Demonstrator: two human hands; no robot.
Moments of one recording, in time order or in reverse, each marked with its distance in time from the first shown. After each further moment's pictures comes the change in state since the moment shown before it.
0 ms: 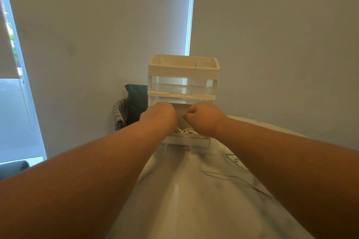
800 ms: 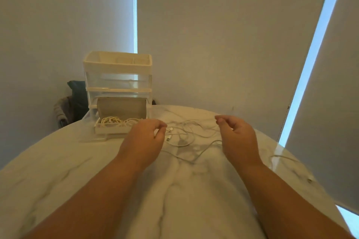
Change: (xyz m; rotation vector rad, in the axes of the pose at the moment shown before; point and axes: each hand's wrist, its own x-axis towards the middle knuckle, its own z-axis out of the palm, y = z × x) left_hand -0.158 0.091 0.032 -0.710 0.305 0.416; right_hand -0.211 0.134 -0.070 0.413 0.772 0.249
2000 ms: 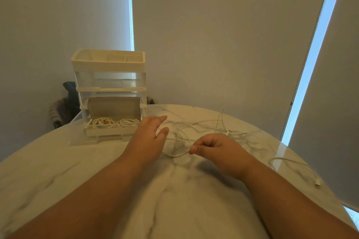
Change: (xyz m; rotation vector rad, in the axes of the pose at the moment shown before) left_hand 0.018 -0.011 0.043 -0.104 -0.113 0.002; right_hand 0.000 0.021 0.000 0.006 -0.689 0.079
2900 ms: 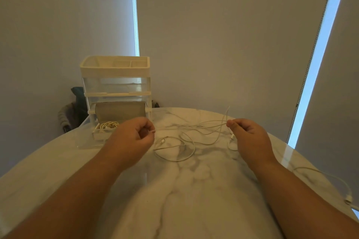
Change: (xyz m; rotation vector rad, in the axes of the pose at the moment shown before) left_hand -0.016 0.006 -0.061 0.055 0.038 0.042; right_hand 0.012 0.020 -0.031 0.164 0.629 -0.033
